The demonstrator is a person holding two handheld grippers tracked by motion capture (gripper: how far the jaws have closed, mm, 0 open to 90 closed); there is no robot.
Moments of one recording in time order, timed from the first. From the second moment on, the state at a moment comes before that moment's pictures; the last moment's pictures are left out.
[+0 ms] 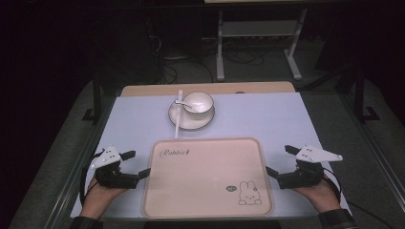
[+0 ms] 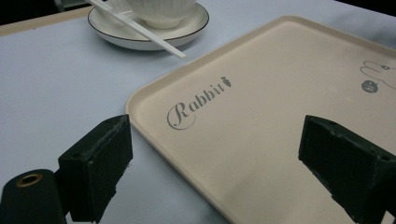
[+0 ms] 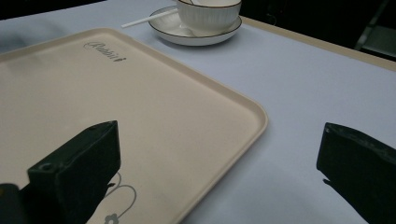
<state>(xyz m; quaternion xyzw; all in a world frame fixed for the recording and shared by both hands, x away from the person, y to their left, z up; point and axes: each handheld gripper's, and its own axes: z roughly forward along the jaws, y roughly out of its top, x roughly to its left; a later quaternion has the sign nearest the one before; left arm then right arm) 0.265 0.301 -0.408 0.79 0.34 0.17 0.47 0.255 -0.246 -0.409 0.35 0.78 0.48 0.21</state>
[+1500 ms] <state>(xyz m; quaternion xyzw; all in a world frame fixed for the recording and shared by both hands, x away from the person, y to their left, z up) 0.331 0.265 -0.394 0.80 0.35 0.16 0.45 0.251 -0.246 -0.406 0.35 0.77 0.48 0.21</state>
